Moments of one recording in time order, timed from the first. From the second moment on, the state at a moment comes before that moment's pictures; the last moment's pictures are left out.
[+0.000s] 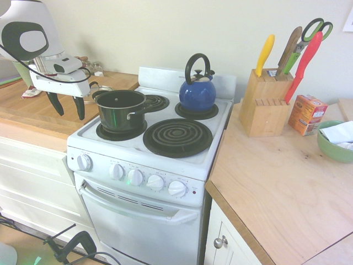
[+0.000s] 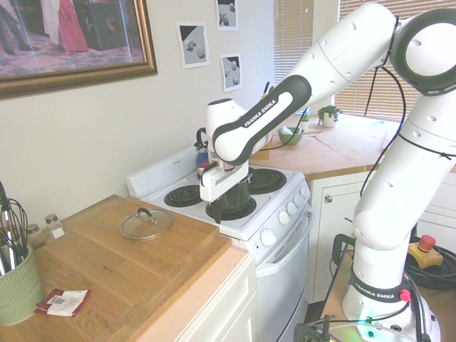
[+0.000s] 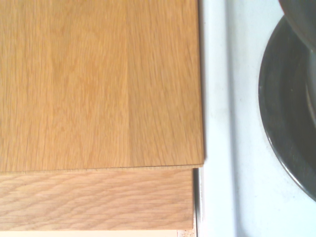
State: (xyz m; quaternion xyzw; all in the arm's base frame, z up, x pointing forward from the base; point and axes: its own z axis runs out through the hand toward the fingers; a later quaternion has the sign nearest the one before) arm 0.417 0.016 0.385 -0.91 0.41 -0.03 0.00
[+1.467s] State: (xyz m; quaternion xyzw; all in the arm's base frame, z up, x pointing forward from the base) arm 0.663 0.110 0.404 -0.93 0.36 -0.05 0.02
